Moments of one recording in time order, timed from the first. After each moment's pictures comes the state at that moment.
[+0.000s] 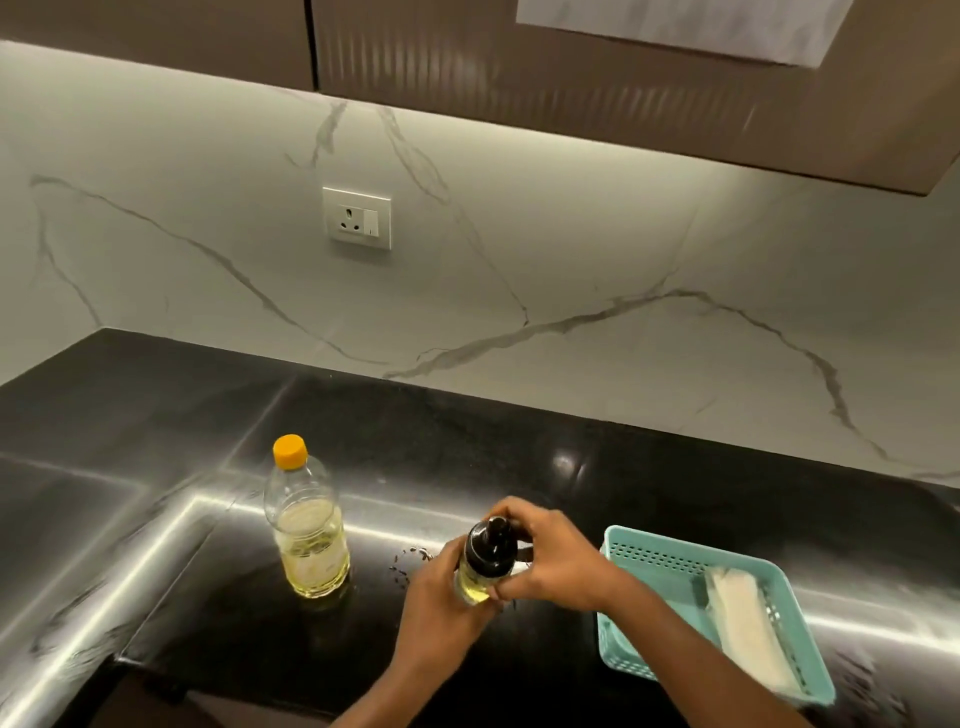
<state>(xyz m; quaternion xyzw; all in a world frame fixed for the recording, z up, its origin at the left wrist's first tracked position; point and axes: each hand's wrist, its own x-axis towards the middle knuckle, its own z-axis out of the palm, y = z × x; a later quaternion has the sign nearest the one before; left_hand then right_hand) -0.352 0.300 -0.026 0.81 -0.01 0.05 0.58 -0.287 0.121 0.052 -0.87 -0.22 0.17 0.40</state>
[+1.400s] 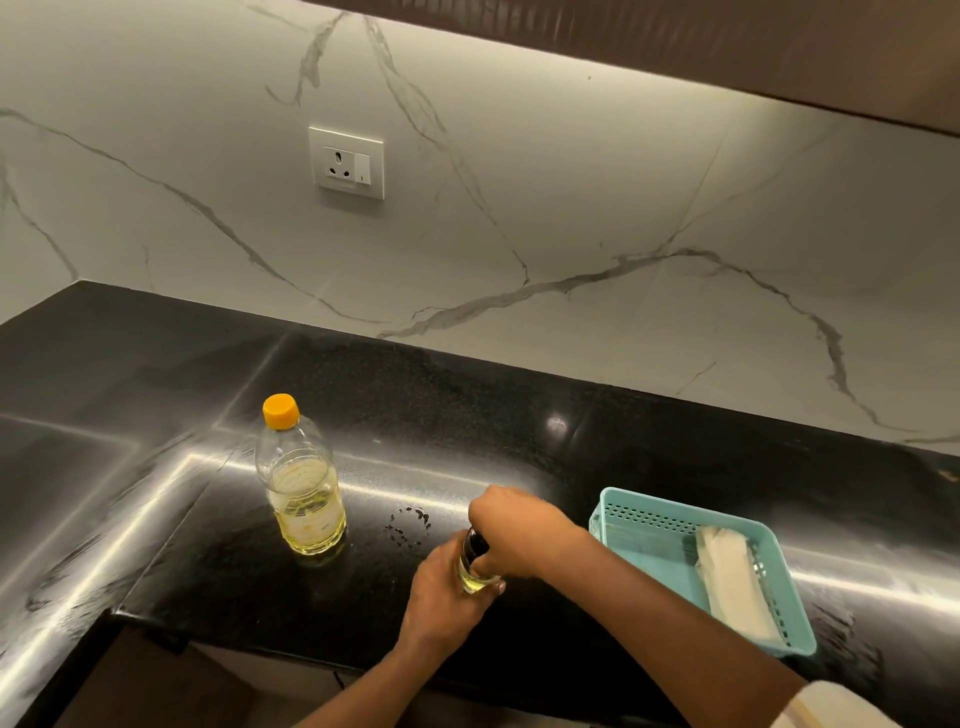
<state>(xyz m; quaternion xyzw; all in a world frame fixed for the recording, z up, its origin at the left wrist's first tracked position) -0.352 0.289 -0.105 0.84 0.02 0.00 0.54 -0.282 0.174 0.041 -0.94 -0.29 0.19 -0.05</state>
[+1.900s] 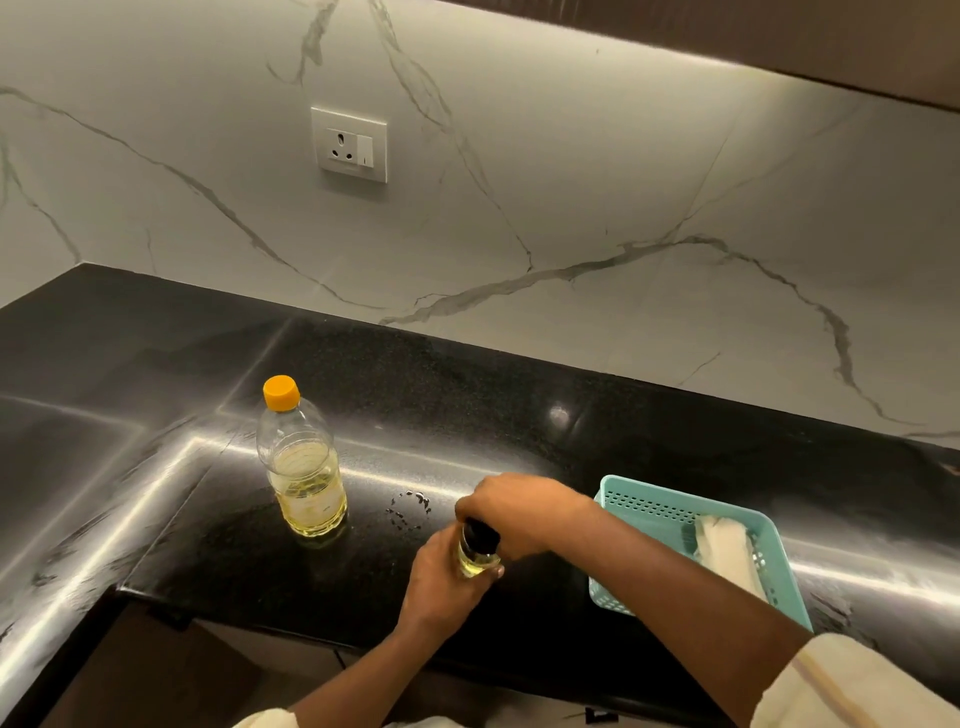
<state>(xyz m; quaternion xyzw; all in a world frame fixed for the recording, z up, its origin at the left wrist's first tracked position) -0.353 0.288 -0.102 0.84 0.04 -0.01 0.55 -0.272 0.167 0.052 -0.89 -0.39 0.22 -0.10</state>
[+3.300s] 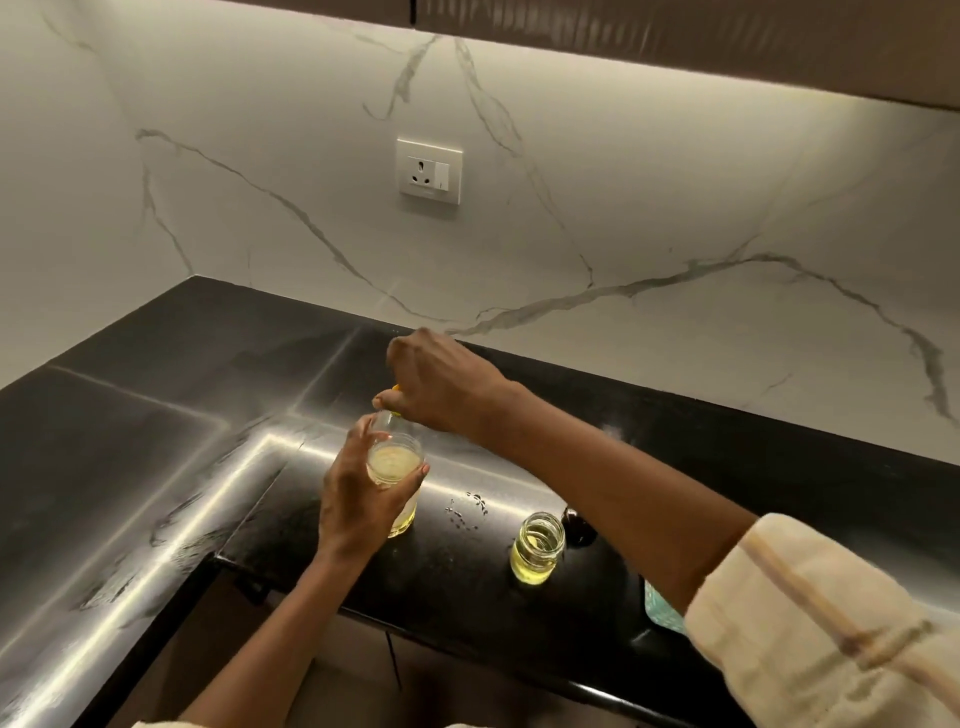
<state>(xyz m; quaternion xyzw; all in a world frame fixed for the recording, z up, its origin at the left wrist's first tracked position) -0.346 0.437 -0.006 0.85 0.11 0.28 0.43 -0.267 0.322 0.175 -0.90 -0.41 0.00 0.16</state>
